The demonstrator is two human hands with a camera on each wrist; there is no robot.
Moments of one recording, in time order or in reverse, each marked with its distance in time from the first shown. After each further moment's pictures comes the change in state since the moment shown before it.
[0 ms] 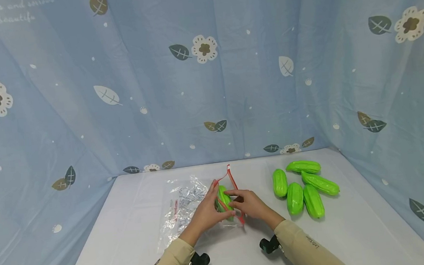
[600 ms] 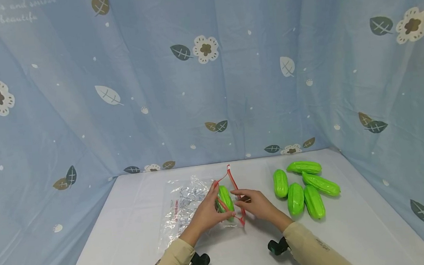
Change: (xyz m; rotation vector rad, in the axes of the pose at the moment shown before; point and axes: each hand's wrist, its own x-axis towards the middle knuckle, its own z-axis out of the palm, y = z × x) left_hand 0.001 -0.003 0.001 0.011 -0.007 -0.019; right_hand -0.014 0.004 -0.012 -0.038 0.060 0.041
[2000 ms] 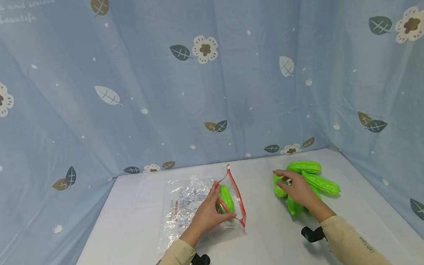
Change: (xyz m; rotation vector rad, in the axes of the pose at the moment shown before) left_hand -0.001 0.002 0.003 0.032 -0.005 0.009; right_hand -0.036 0.035 -0.108 -0.198 0.278 -0.011
